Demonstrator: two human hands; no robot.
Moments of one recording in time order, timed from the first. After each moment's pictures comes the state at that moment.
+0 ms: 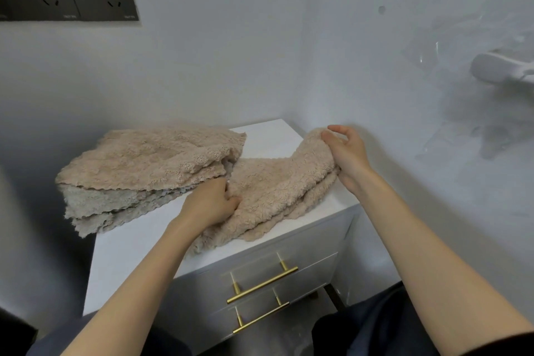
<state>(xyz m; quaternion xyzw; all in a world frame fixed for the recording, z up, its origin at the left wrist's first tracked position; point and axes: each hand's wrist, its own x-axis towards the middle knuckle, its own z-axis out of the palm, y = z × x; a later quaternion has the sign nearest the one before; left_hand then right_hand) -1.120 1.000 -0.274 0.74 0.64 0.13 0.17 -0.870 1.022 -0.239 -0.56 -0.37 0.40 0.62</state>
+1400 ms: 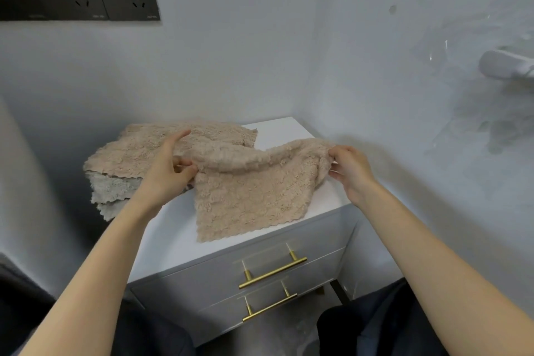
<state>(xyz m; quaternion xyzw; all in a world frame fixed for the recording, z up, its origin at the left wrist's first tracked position) -1.197 0.977 -0.243 0.62 0.55 0.45 0.33 -0.888 0.994 -0.249 -0.58 -0.34 0.45 0.58</state>
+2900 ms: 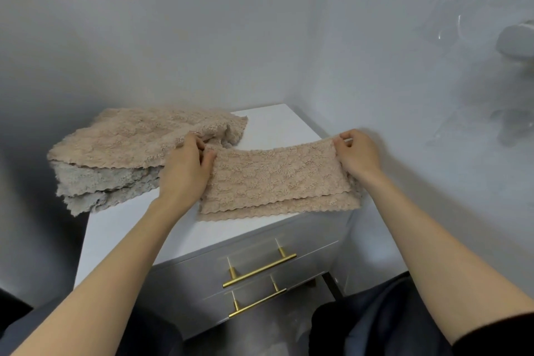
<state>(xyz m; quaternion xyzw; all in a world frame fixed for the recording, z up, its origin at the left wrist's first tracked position) -1.140 1.003 -0.278 0.68 0.63 0.36 0.08 -0.839 1.027 -0.274 -0.73 -0.55 0.14 0.39</state>
